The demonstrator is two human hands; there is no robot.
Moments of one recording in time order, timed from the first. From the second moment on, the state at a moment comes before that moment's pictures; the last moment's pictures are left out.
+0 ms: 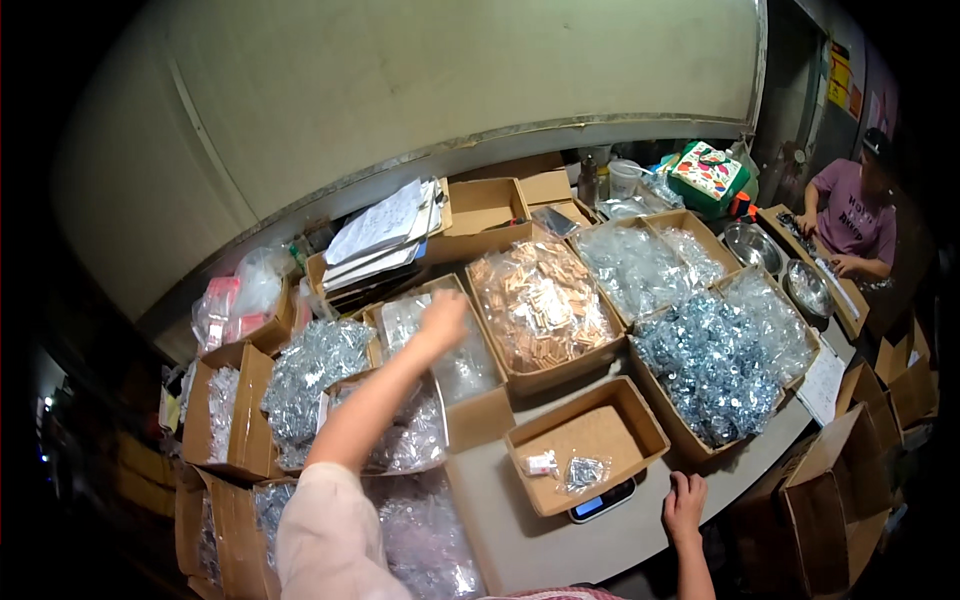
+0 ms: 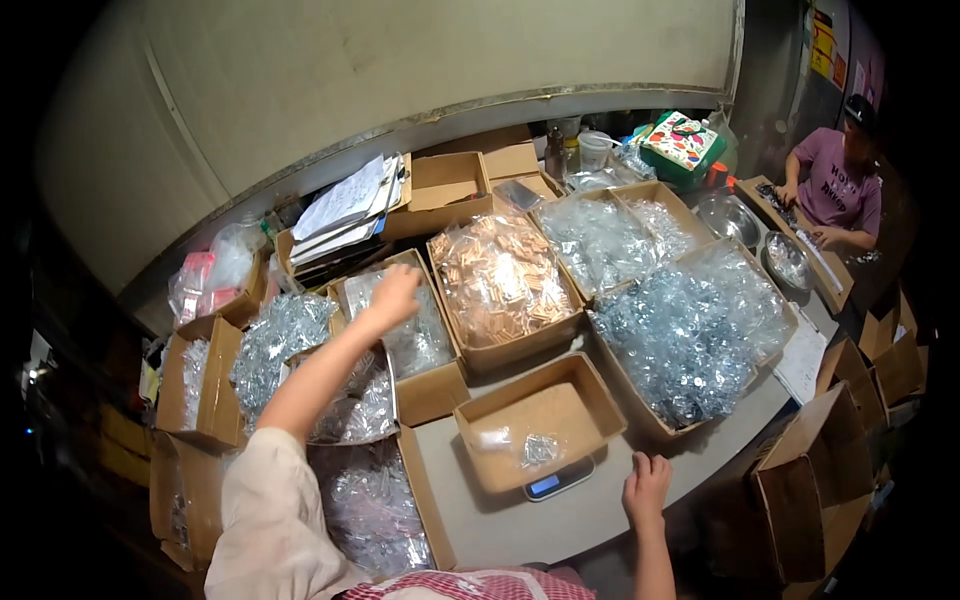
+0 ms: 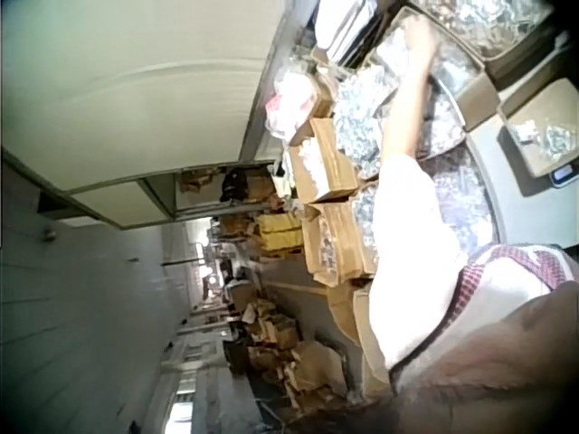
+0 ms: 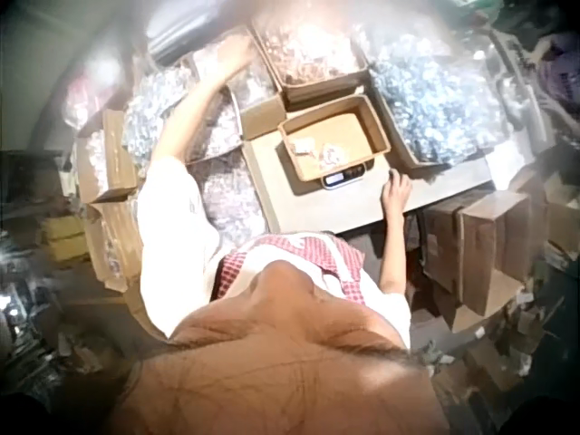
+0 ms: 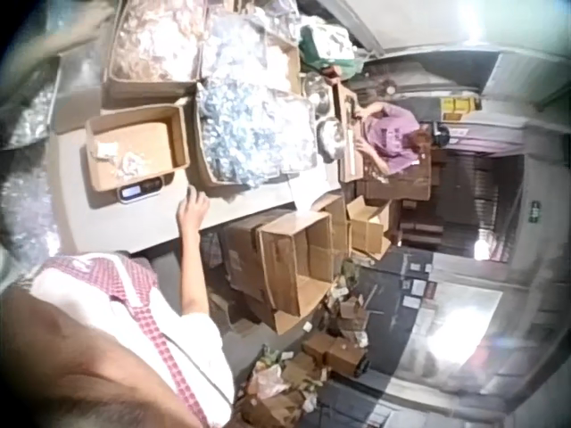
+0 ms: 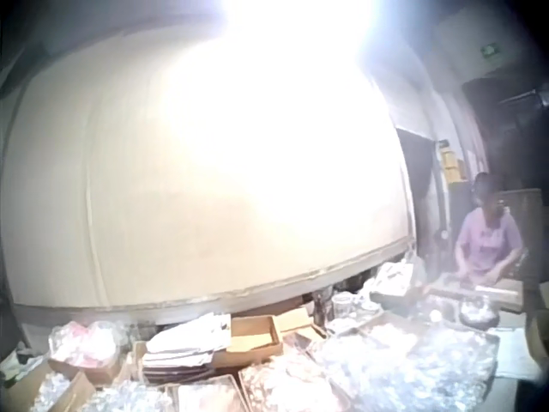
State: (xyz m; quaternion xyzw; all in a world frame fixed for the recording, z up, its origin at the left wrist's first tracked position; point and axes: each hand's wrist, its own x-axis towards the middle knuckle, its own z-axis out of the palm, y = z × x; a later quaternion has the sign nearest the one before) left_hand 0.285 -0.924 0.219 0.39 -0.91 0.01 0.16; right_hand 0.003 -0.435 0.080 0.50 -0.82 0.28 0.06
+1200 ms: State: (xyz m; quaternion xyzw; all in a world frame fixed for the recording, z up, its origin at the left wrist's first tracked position) left_hand 0.160 -0.955 0.234 0.45 -0.89 -0.07 0.05; right_hand -0.031 -0.442 0.054 0.50 -0.82 0.29 0.03
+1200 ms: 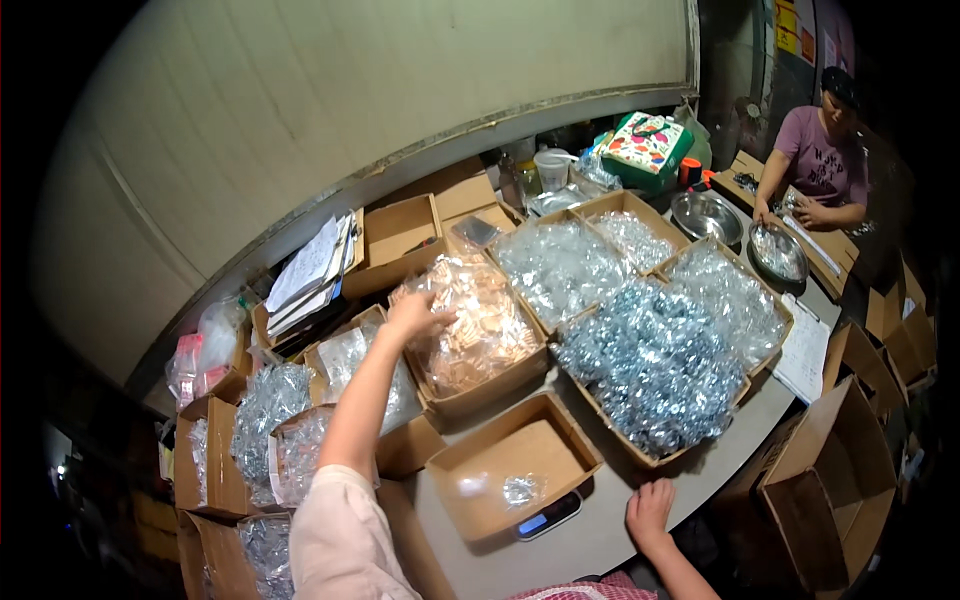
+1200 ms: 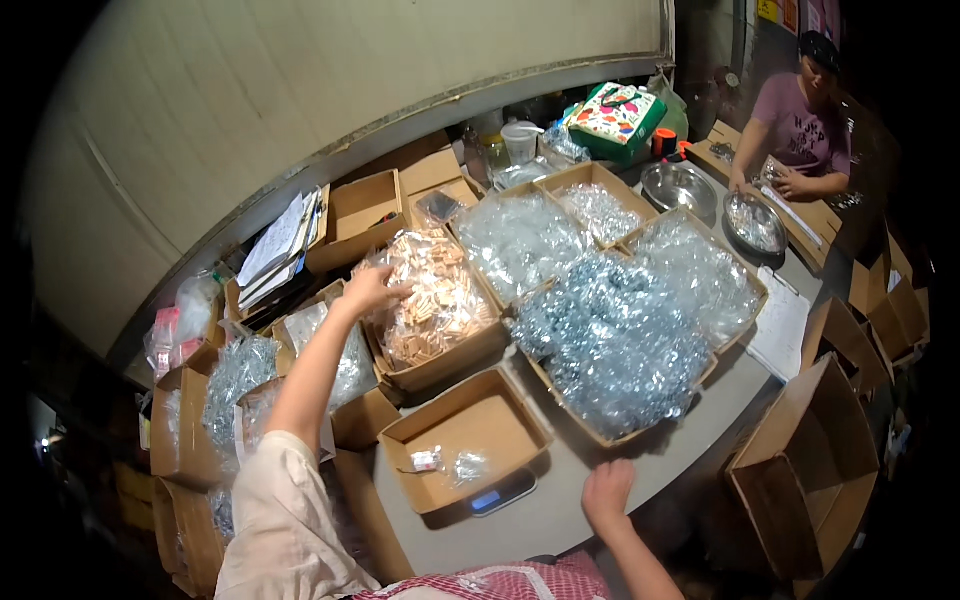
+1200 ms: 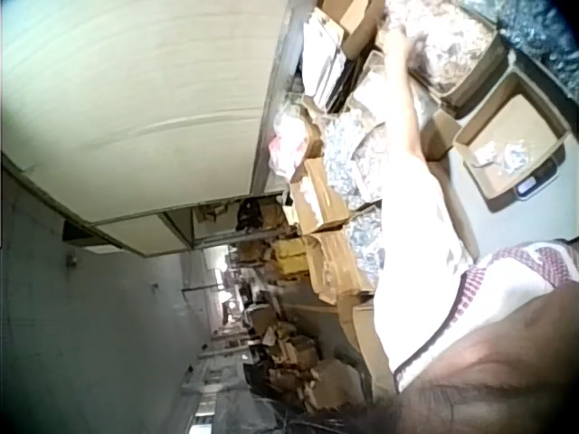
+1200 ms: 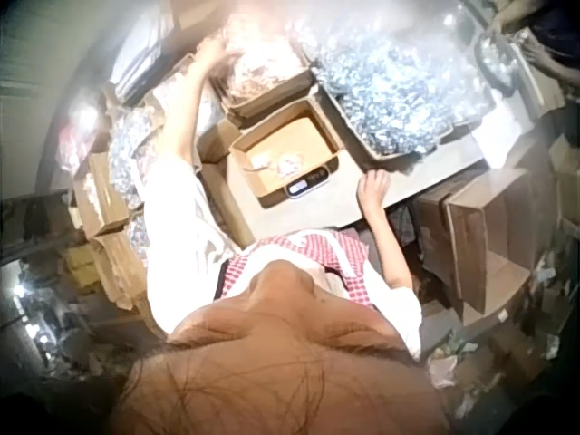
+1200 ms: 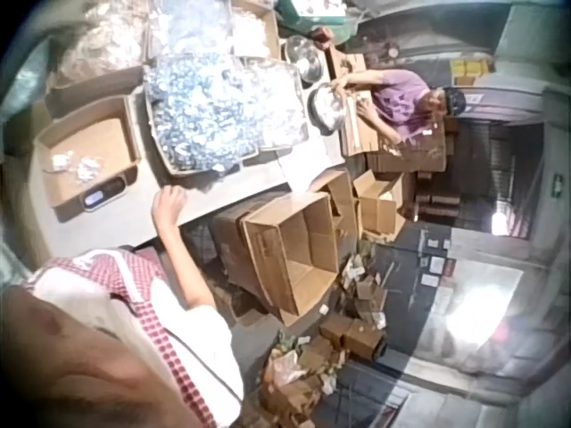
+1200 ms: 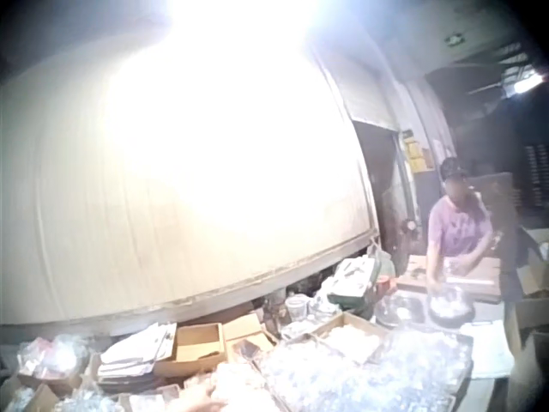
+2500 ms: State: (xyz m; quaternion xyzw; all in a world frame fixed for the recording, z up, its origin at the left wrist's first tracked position) left_hand 0.168 -0.725 0.221 0.39 -0.80 -0.45 0.02; right_hand -0.248 -0.887 0.222 0.73 -0.66 0.12 -0.14
